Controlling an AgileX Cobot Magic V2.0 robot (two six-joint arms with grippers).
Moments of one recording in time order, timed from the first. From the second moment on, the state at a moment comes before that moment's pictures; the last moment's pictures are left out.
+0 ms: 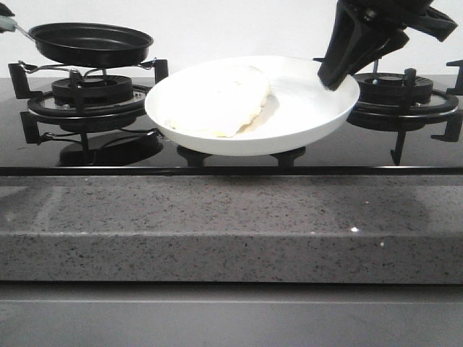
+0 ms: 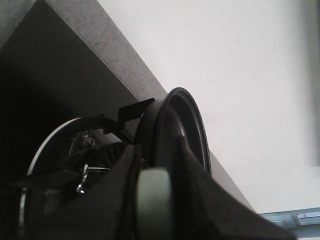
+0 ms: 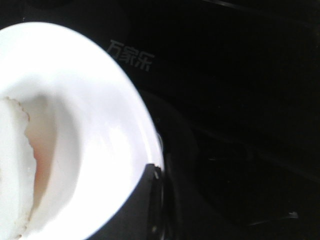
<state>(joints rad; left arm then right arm) 0.27 1.80 -1.25 -1.74 0.80 0.86 0.28 1.56 -1.29 0.41 0.81 -0.19</state>
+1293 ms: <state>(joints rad) 0.29 1.34 -1.26 -1.02 0.83 0.70 0.28 1.56 -1.29 0.41 0.81 -0.19</state>
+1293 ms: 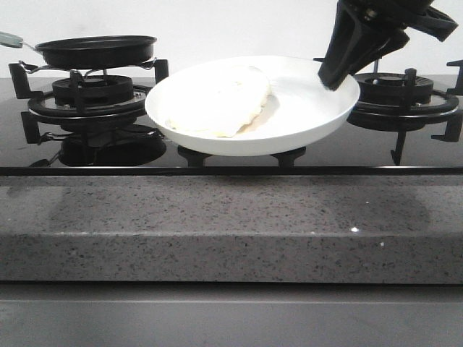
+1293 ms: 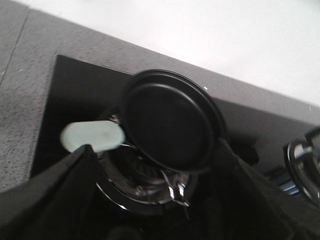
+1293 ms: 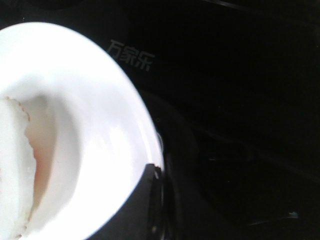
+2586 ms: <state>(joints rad) -0.37 1.01 -0.90 -0.14 0.72 0.03 0.18 1.79 -1.71 0.44 0.88 -0.18</state>
